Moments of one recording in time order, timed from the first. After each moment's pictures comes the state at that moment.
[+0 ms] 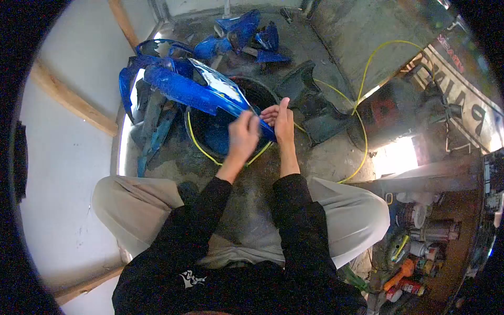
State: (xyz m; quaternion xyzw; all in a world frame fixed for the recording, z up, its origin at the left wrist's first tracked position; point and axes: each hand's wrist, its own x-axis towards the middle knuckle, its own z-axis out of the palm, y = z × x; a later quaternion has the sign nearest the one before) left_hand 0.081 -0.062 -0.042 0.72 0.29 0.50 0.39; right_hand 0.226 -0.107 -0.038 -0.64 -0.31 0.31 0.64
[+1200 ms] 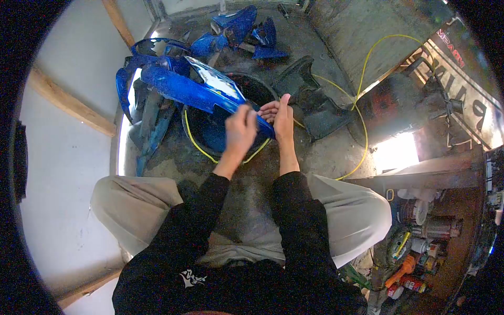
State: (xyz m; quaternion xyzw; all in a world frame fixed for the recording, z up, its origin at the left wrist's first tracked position) left_hand 0.082 -0.059 -0.035 0.73 0.30 0.49 0.37; right_hand 0.224 -0.110 -0.032 -0.62 -0.29 0.32 0.65
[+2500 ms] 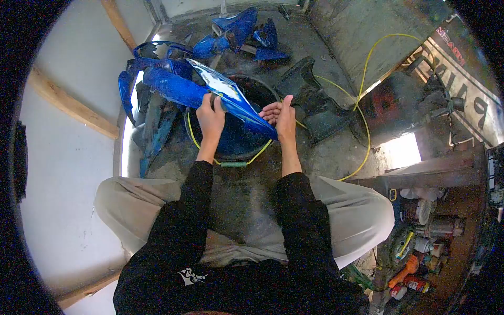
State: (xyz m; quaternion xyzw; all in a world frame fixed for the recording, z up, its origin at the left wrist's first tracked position) left_hand 0.049 0.027 -0.045 0.70 0.37 0.55 0.25; right_hand 0.223 -0.108 -0.031 -0.61 -0.28 0.33 0.66
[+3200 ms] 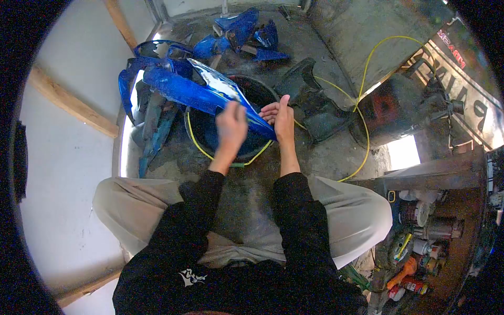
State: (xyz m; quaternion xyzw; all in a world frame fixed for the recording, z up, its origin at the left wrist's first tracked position) left_hand 0.070 -0.033 -0.031 0.74 0.35 0.49 0.31; right_hand 0.224 -0.105 -0.034 -0.63 -0.29 0.32 0.65
